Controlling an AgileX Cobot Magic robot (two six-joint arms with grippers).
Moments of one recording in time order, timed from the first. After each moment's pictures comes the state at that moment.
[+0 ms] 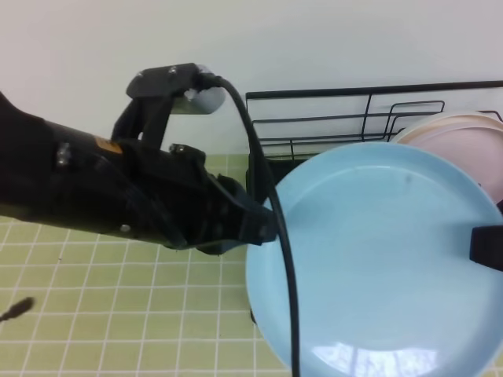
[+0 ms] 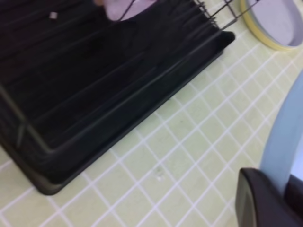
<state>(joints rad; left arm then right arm) -0.50 1.27 -1.16 -0.73 0.83 0.32 0.02 0.87 -0.76 1.15 0.97 -0.70</state>
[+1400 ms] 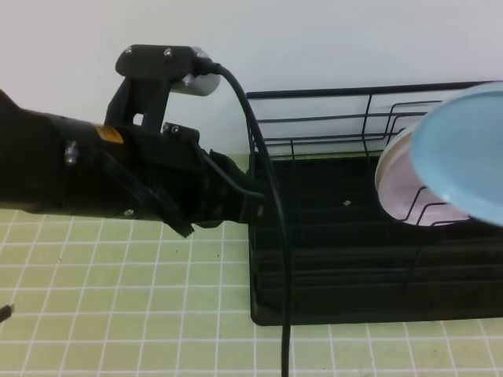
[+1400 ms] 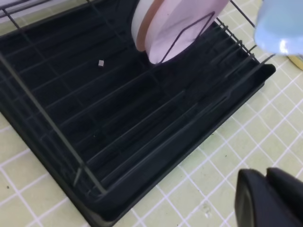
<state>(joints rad) -0.54 1.27 -1.16 -0.62 0.71 0.30 0.03 0.99 -0.95 0.50 0.57 -1.25</state>
